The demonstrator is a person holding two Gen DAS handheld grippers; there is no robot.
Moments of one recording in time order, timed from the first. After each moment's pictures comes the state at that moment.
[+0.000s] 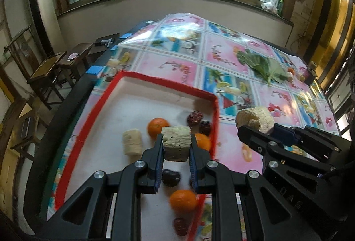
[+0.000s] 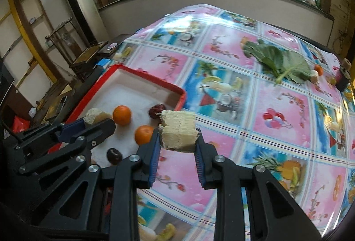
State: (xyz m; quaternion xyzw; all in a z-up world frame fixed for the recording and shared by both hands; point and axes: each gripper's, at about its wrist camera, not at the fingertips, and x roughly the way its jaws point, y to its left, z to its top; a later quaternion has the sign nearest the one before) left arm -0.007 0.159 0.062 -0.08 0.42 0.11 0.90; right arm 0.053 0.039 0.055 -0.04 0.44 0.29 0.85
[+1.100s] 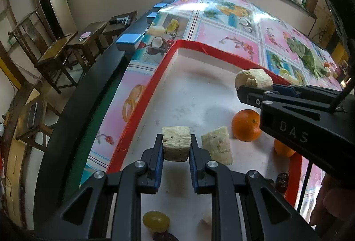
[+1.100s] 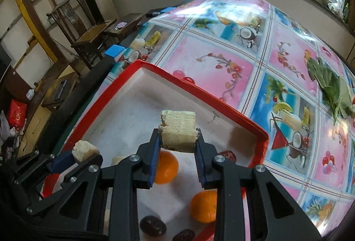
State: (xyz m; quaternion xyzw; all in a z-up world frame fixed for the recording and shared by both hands) left arm 0.010 0.255 0.003 -0.08 0.48 0.15 0.86; right arm 0.104 0.180 0.016 -0.10 0.48 0.30 0.82
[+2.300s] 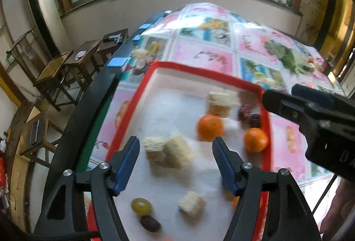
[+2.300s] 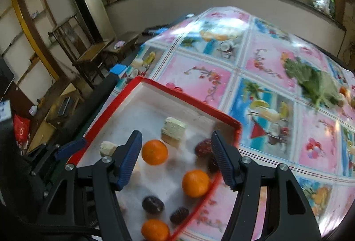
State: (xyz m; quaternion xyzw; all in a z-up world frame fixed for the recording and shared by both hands) left arm -0.002 0.214 0.040 -0.05 0.44 0.12 0.89; right arm 0.073 0.131 0.054 -0.05 0.43 0.29 0.85
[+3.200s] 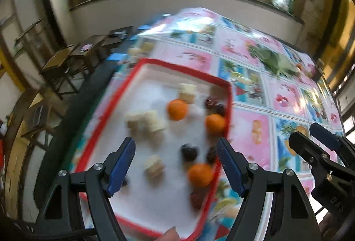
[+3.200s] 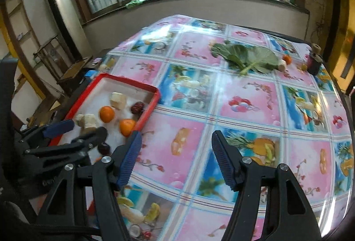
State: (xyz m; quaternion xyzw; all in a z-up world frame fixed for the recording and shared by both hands) left arm -0.054 0.166 0.071 -0.08 0.44 0.15 0.88; right arm 0.021 -0.008 0.068 -0.01 0.41 0.23 0.88
